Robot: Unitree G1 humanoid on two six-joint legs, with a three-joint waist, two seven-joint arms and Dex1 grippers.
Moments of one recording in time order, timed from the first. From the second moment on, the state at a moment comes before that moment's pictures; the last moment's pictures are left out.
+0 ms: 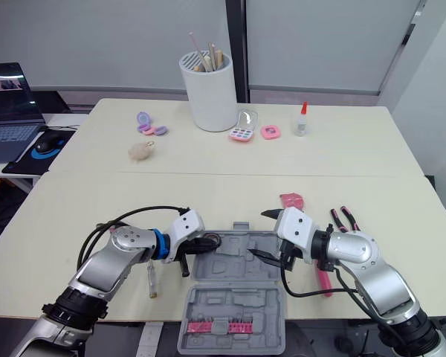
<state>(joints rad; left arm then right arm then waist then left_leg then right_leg) -0.32 0.62 -0.28 -0.03 -0.10 0.50 -0.97 -0.20 -0.61 0.24 -0.50 0.20 0.42 0.81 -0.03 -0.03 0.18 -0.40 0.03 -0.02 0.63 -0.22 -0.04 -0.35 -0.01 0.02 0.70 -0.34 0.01</state>
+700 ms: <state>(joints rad) -0.31 0.69 -0.22 -0.09 -0.14 0.54 -0.98 -0.20 -0.61 0.24 -0.50 0.20 0.42 0.81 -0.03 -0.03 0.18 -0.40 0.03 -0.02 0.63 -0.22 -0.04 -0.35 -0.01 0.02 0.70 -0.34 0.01</state>
